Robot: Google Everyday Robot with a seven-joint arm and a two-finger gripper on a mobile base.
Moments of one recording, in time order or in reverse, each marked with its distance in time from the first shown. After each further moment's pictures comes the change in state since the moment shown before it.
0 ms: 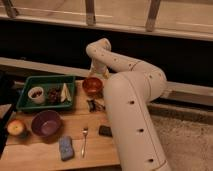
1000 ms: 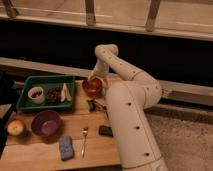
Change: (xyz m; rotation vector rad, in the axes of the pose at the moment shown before) arm 0.014 0.010 0.036 -0.152 0.150 -0.053
